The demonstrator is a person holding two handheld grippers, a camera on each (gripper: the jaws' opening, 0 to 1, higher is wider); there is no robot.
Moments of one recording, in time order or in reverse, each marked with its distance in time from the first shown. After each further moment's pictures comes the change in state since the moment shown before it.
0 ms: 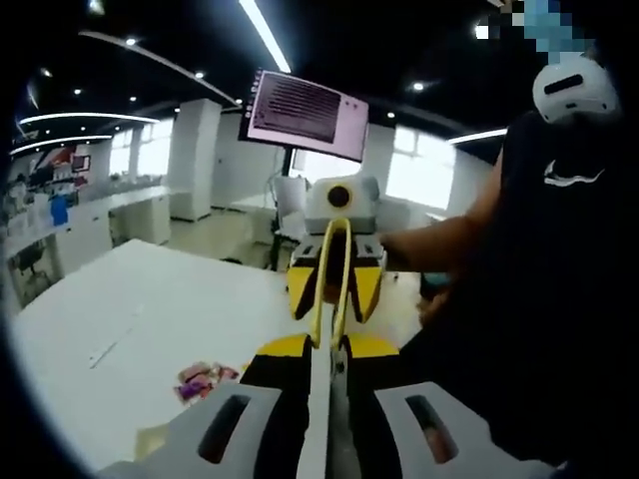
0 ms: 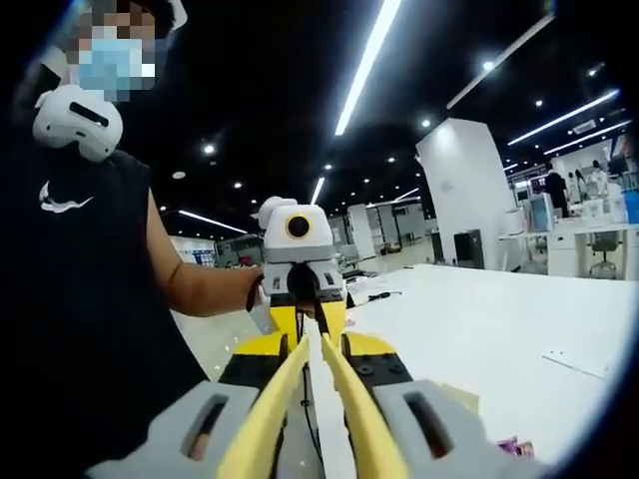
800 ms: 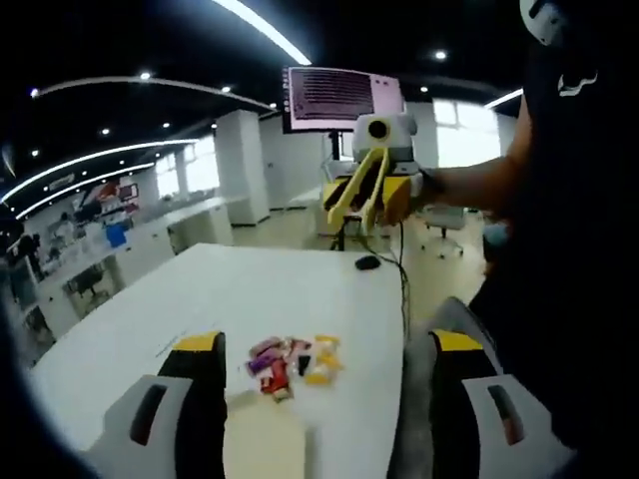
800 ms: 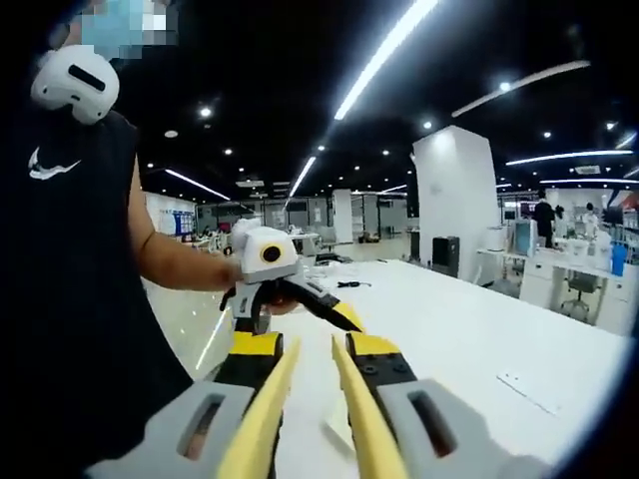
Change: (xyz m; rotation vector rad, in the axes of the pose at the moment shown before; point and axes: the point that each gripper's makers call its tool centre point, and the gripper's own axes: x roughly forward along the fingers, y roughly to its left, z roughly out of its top) left arm -0.043 0.055 -0.077 0.104 0.024 0.363; right arm -0.013 -0.028 -0.001 -0.170 0.140 -0.094
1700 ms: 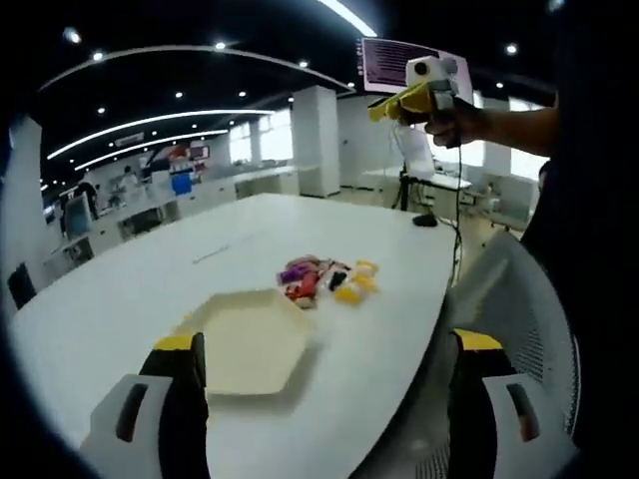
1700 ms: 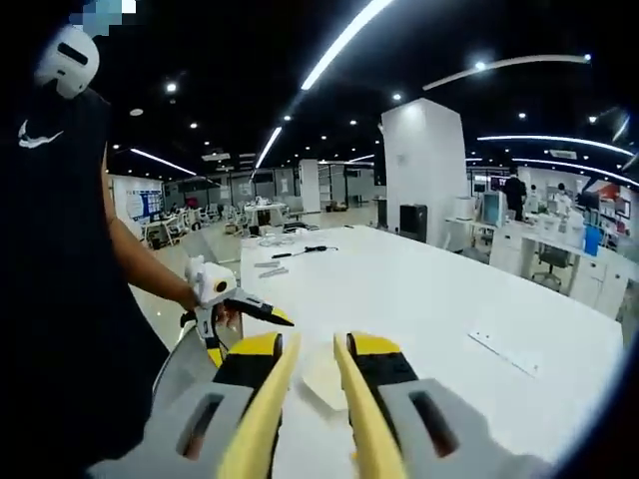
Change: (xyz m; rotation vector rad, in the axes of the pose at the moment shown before) left arm -0.014 -0.016 -0.148 -0.167 0.107 0.240; right arm -0.027 -0.022 -0.052 0.043 0.147 -0.136
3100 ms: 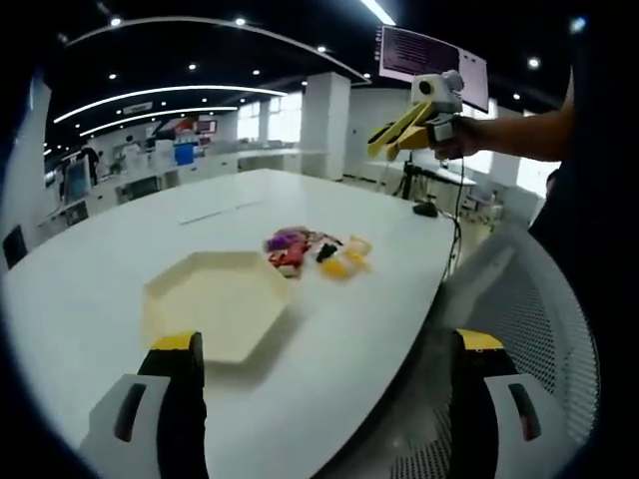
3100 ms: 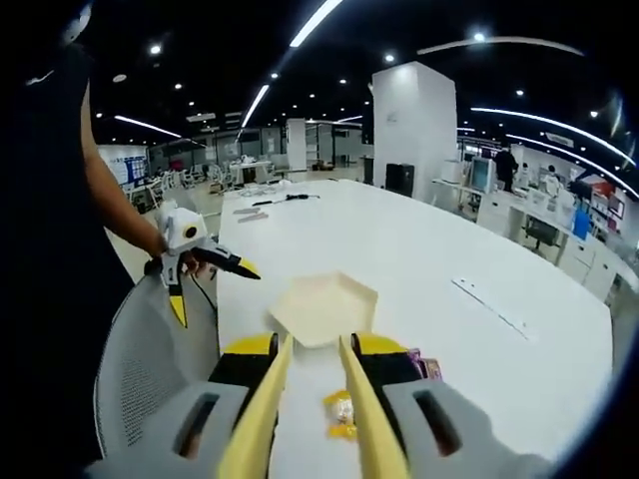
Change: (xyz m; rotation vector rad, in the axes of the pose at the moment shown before) left arm 0.019 -0.011 -0.032 -0.066 0.029 0.006; right arm 0.003 -0.038 -0.104 -0.036 0.198 -0.077
